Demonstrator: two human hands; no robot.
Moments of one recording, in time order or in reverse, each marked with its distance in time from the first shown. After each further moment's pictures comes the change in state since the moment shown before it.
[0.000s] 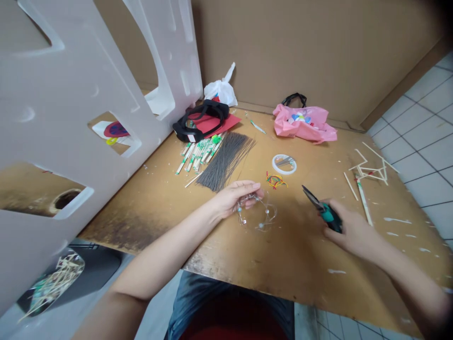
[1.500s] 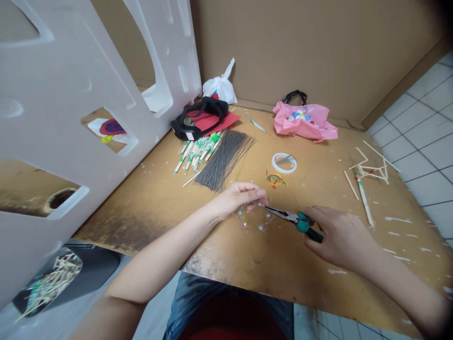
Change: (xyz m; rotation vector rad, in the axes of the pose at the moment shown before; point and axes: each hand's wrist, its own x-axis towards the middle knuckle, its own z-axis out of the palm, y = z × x) left_hand -0.006 -0.001 0.005 0.196 -0.044 0.087; right_hand 0.002 -0.054 -0.011 -0.191 -0.027 -0.145
